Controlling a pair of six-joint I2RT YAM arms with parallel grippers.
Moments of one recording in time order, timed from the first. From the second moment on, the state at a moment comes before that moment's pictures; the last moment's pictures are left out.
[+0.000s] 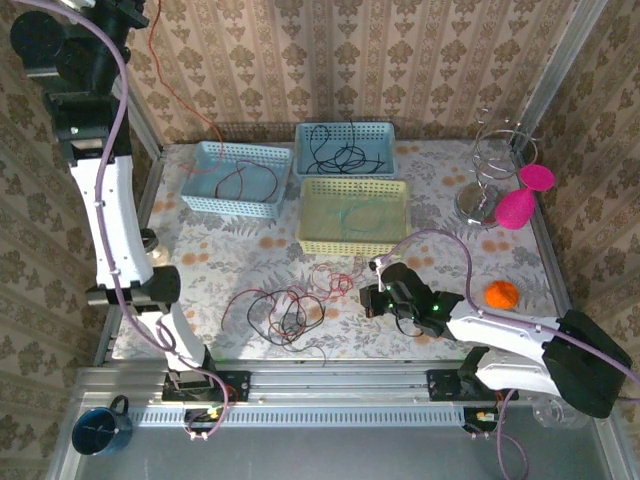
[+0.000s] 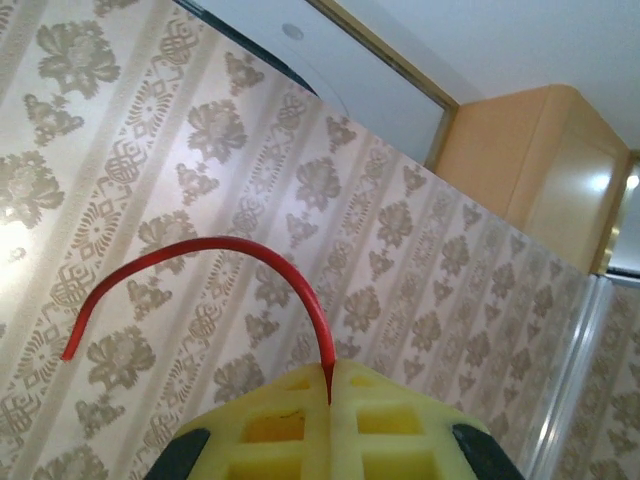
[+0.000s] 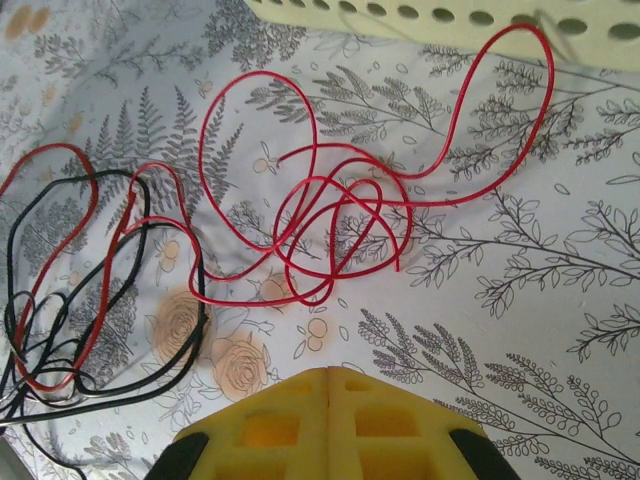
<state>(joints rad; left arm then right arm) 0.00 1.85 2.66 -0.22 0.37 -0.66 0.81 1.14 0.42 0.01 0.02 0.57</state>
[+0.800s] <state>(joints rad) 0.02 1.64 1.28 0.15 0.41 -0.58 0.81 0.91 0.39 -0.16 0.05 0.57</state>
